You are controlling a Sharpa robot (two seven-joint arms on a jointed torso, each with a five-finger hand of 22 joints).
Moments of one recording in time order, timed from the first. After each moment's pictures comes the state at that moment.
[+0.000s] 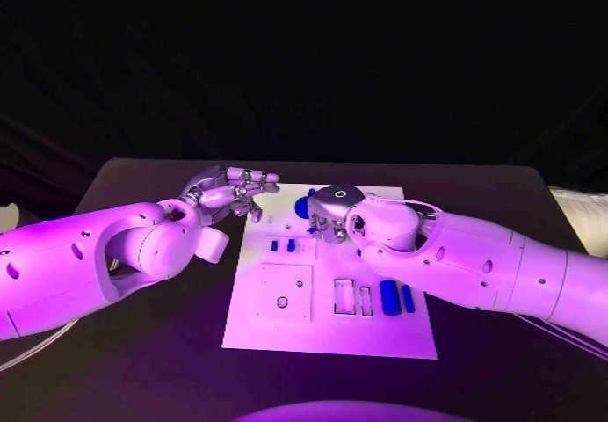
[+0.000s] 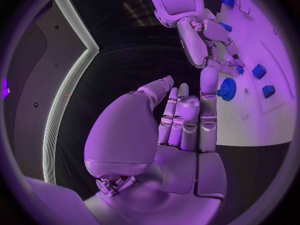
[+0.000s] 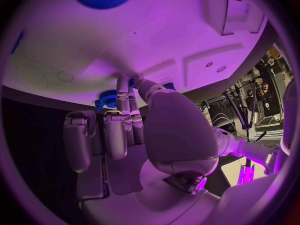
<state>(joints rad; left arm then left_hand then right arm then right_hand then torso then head) 1.23 -0.97 -0.07 1.65 -0.07 -0.26 0.26 1.36 -0.15 0.46 -0.02 0.14 1.04 0.18 0.08 0.09 1.09 0.11 0.19 0.09 1.34 0.02 1.19 0.79 0.15 1.27 0.11 0.74 0.83 1.16 -0.48 -0.02 1.38 -1.90 -0.10 -0.33 1.34 -0.14 0.42 0.13 0.06 1.19 0.11 0.06 0.08 1.34 0.04 0.08 0.19 1.46 -0.04 1.49 1.31 0.01 1.47 0.07 1.53 1.31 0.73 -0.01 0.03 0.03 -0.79</state>
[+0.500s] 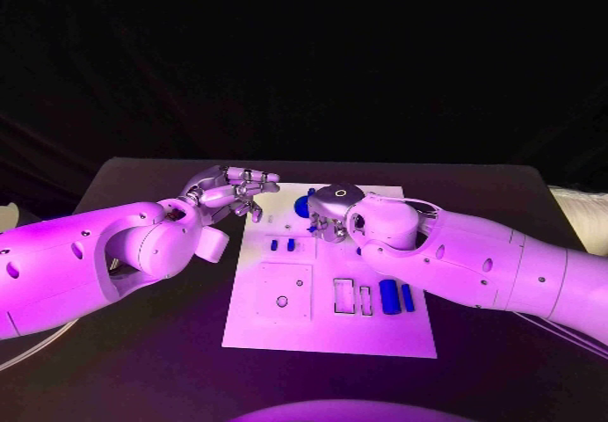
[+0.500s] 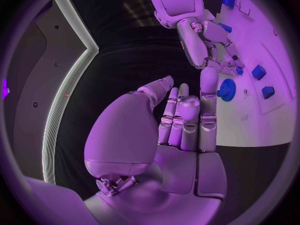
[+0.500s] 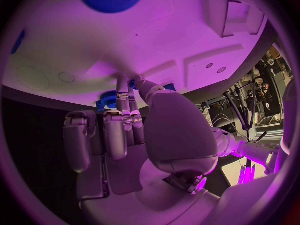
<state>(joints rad) 1.23 -0.96 -0.07 1.65 -0.07 -0.26 0.26 1.36 -0.15 0.46 -0.02 0.14 1.04 0.18 0.08 0.09 1.08 0.11 0.19 0.08 1.34 0.02 1.19 0.79 0.15 1.27 0.11 0.74 0.83 1.16 -0.48 -0.02 1.37 -1.90 -0.09 -0.33 1.35 -0.15 0.41 0.11 0.05 1.19 0.10 0.06 0.08 1.34 0.04 0.08 0.20 1.46 -0.04 1.49 1.31 0.01 1.47 0.07 1.53 1.31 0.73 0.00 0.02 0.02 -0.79</state>
